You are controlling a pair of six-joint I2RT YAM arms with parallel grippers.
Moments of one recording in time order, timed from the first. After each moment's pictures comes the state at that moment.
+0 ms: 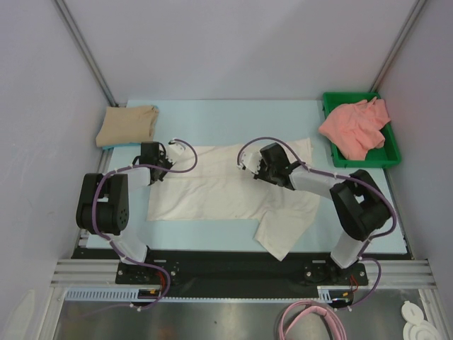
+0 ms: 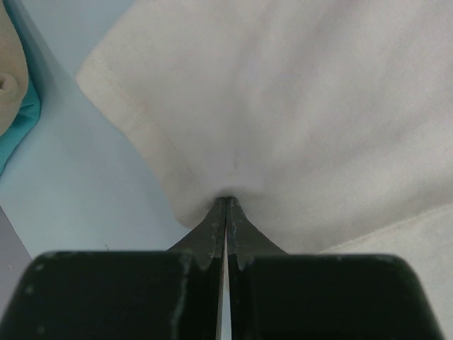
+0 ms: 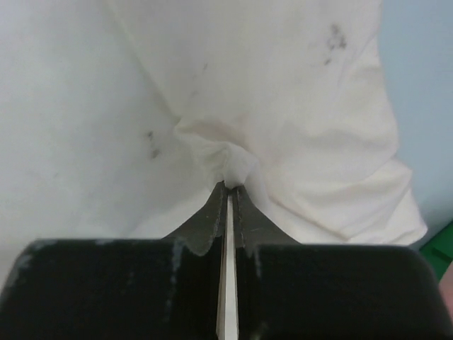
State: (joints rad) left arm -0.05 1.69 0.80 0.07 0.03 0.69; right arm 0.59 1.69 0.96 -0.13 0.06 -0.74
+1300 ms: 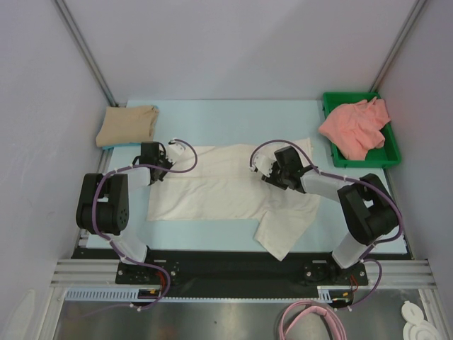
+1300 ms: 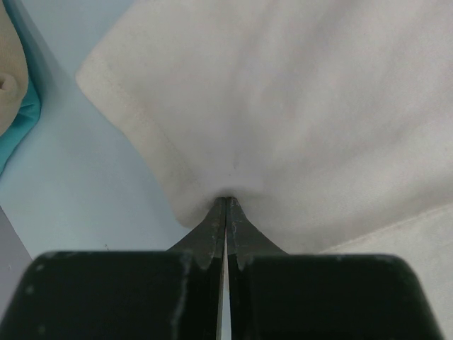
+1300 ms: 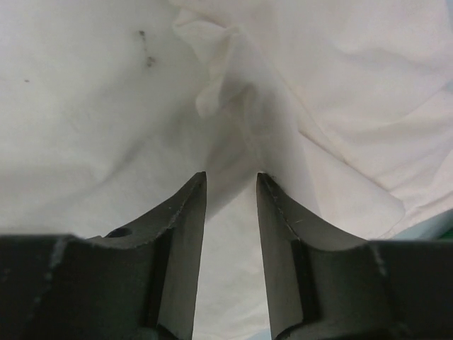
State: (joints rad) left arm -0.05 1.69 0.80 0.07 0.03 0.69; right arm 0.50 1.64 0.86 -0.10 -0.03 -0.76
